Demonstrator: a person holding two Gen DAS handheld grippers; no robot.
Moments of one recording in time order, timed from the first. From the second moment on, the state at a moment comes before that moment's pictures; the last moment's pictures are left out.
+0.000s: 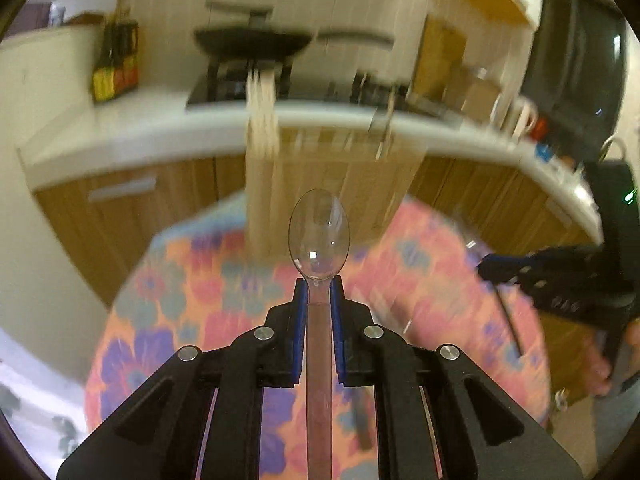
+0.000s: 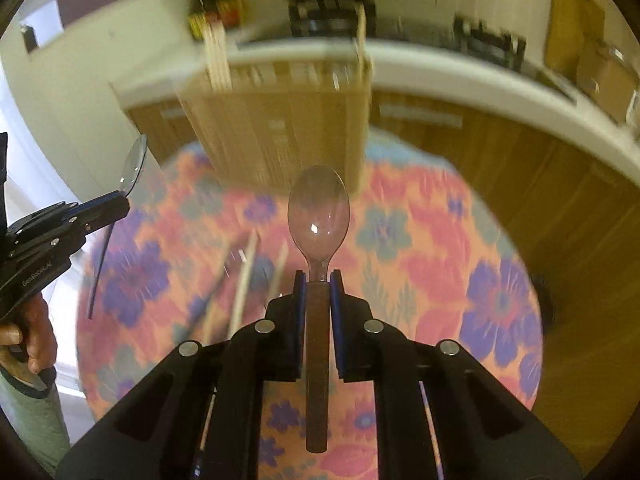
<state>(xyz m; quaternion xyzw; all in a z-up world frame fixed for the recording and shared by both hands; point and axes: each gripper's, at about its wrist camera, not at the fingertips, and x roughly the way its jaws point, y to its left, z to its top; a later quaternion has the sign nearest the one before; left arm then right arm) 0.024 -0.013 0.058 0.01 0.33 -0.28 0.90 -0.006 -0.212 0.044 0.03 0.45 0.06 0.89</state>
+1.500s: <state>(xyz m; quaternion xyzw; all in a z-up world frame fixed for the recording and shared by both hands) 0.111 -0.017 0.094 -0.10 0.13 -0.27 0.95 0.082 -0.249 0.089 0.14 0.23 0.04 0.96</state>
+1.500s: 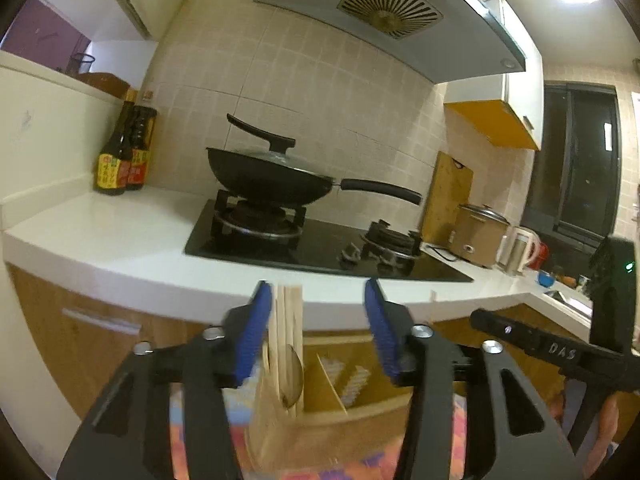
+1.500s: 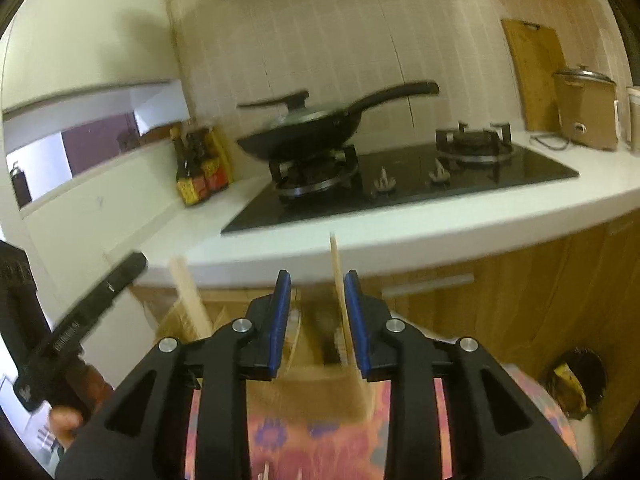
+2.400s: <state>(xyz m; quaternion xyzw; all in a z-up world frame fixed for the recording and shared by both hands) 0.022 -0.052 -0.055 0.04 0.47 -0.29 0.83 -0.023 -0.190 -0.055 0.14 0.51 0.06 0.85</state>
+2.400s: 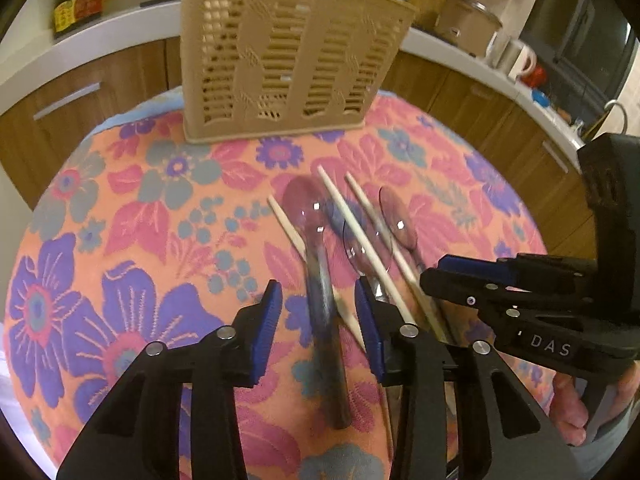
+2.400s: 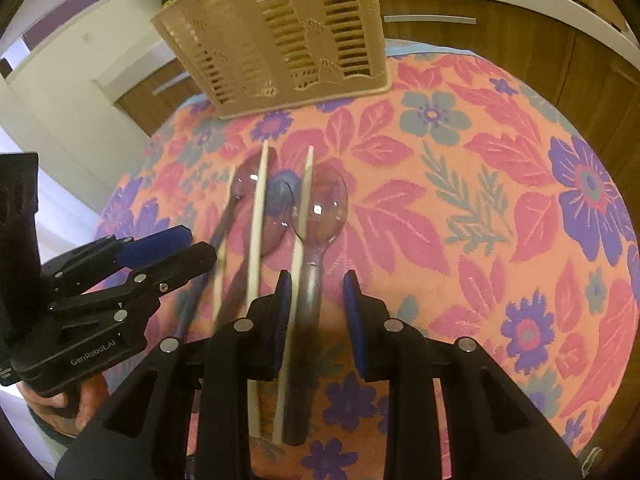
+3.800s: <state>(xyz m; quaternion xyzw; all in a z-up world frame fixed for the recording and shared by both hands) 0.007 0.006 -0.053 0.03 0.49 -0.24 0.84 -0.037 -0.221 -0.055 0.11 0.56 0.05 0.82</state>
